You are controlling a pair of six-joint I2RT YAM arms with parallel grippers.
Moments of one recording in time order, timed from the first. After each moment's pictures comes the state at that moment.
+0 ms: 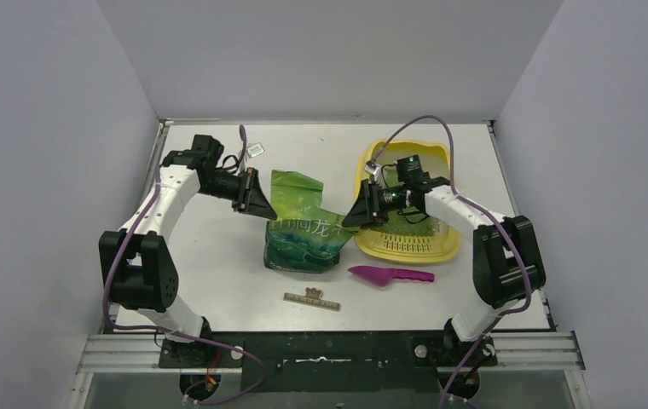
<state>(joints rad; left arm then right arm) -0.12 1.63 1.35 -1.06 1.09 0.17 0.32 1.67 1.08 -0.34 -1.04 0.46</state>
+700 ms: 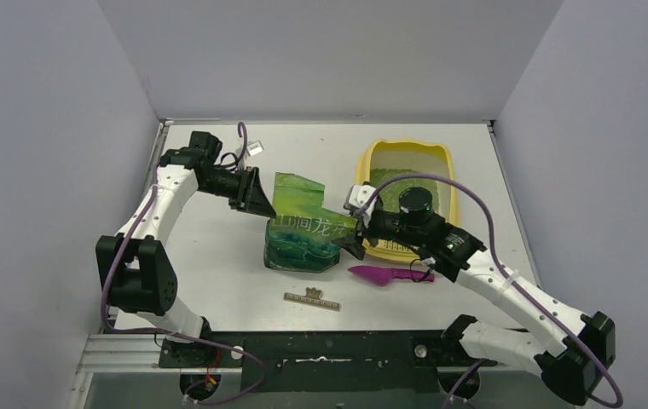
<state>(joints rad) -0.12 1.61 1.37 -1.06 1.00 0.15 0.68 1.01 0.87 -0.18 -0.45 -0.30</state>
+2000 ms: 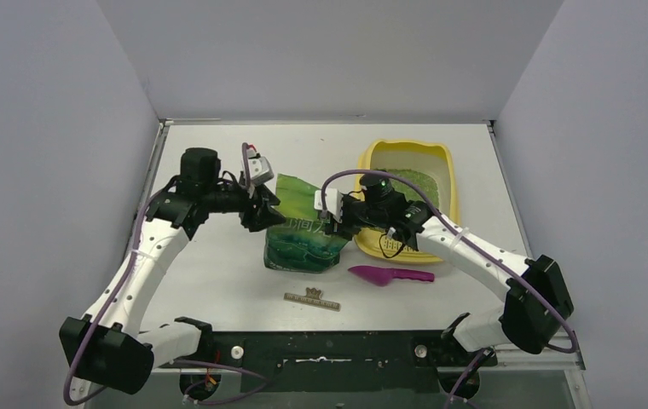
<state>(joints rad) -0.26 1.15 1.10 -0.59 0.90 0.36 0.72 1.38 1.01 -0.22 -0.47 -0.72</state>
